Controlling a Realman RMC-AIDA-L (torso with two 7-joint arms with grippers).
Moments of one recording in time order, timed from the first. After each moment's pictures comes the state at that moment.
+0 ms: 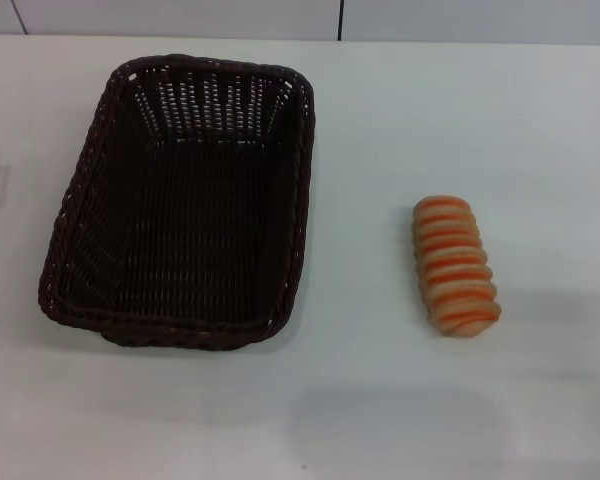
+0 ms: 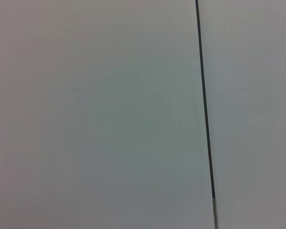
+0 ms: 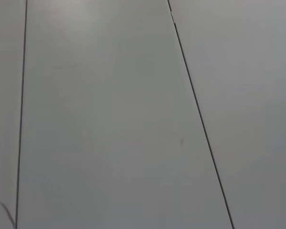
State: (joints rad) left arm -0.25 -2.07 -1.29 -0.28 2.44 1.24 0.04; right arm 0.11 2.09 0.63 0.24 -2.08 -1.83 0.20
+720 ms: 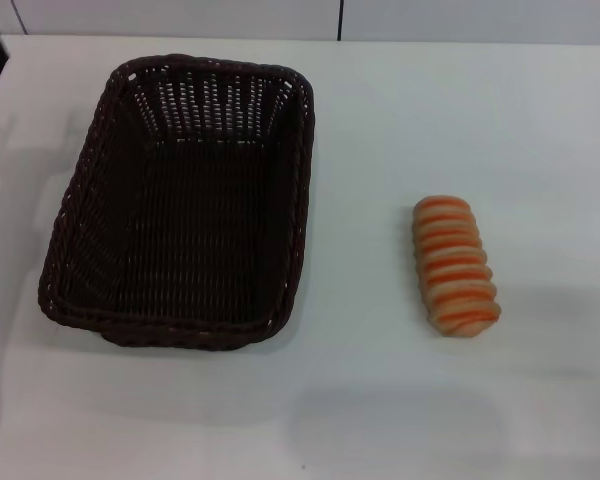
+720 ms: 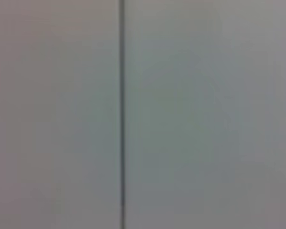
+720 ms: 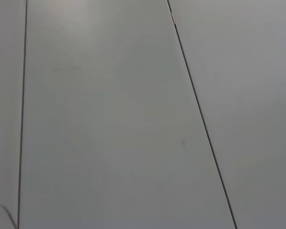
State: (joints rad) left arm -0.15 -1.97 -1.31 -0.81 2.63 0.74 0.05; right arm 0.12 2.09 0.63 0.25 -2.08 -1.82 0.21
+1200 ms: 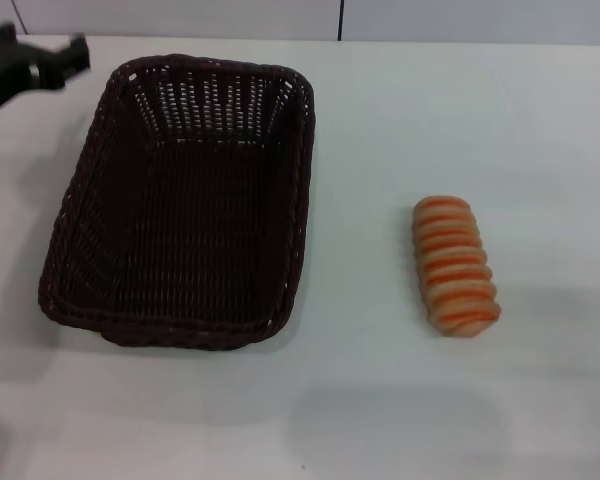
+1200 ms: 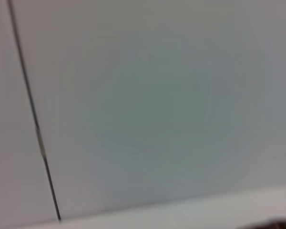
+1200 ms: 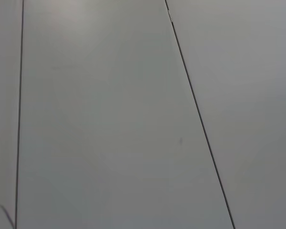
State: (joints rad) left arm -0.05 -2.01 -1.49 -1.58 2.79 -0.39 0.10; right arm 0.12 2.09 0.63 0.24 -2.07 -1.82 0.22
